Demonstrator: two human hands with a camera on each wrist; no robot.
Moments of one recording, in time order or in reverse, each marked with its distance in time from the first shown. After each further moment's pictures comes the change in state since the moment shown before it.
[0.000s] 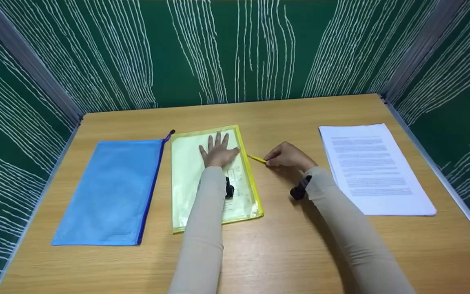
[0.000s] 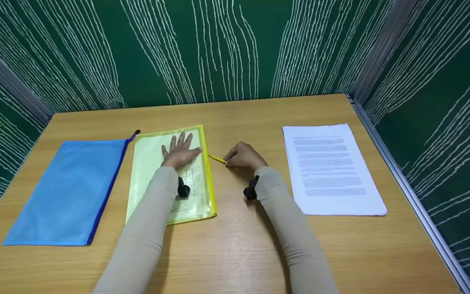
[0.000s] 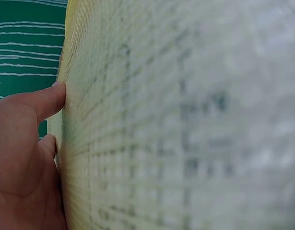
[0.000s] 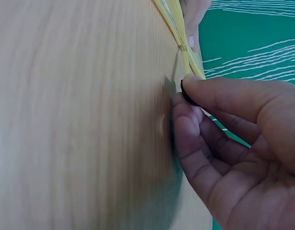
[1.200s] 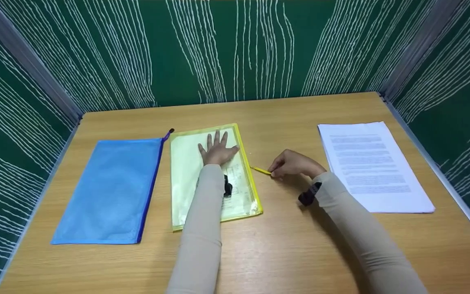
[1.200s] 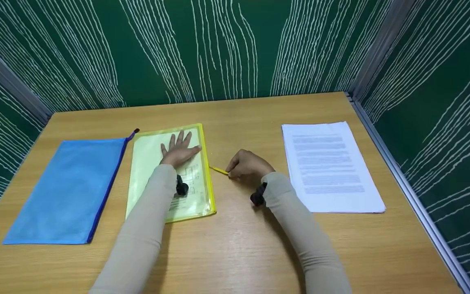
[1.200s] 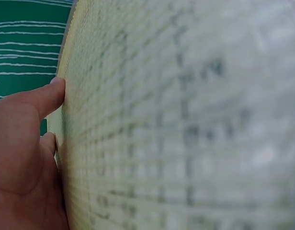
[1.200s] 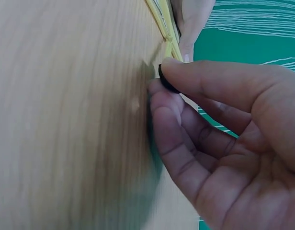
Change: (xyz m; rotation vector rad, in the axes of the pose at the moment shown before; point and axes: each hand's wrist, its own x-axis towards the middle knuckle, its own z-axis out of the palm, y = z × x) left_hand 0.001 -0.003 -0.003 -0.017 -0.031 0.000; right_hand -0.029 0.007 0.001 -0.048 -0.132 -0.077
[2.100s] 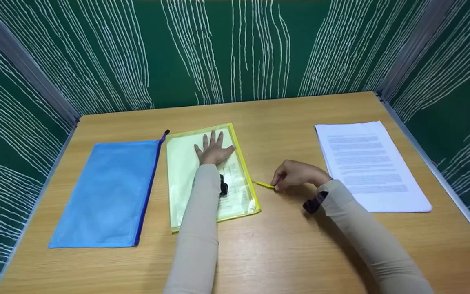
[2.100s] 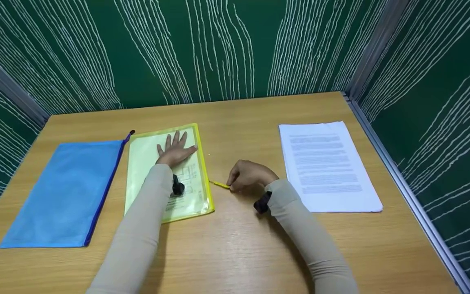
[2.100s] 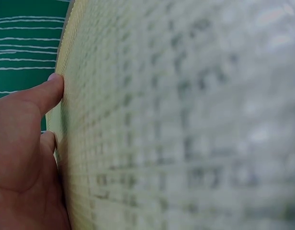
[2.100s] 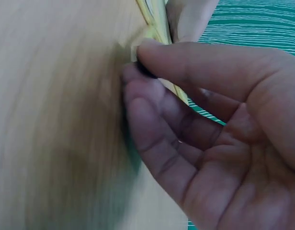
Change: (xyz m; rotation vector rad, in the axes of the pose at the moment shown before) left_hand 0.002 -0.001 -0.005 -0.017 -0.012 0.007; right_hand -0.026 0.006 0.005 -0.078 -0.133 -0.138
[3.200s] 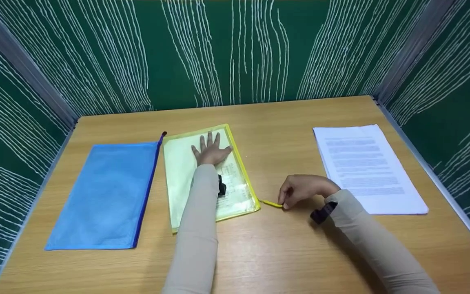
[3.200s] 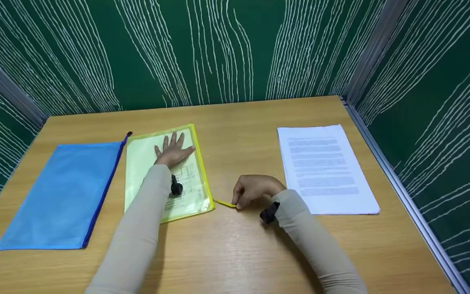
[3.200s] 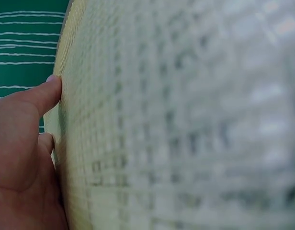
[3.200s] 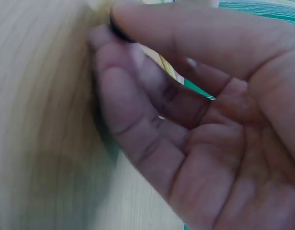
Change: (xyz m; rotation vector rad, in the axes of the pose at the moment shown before) left_hand 0.005 -0.004 -0.002 -0.009 0.026 -0.002; right_hand -0.026 0.002 0.010 -0.042 -0.182 -0.073
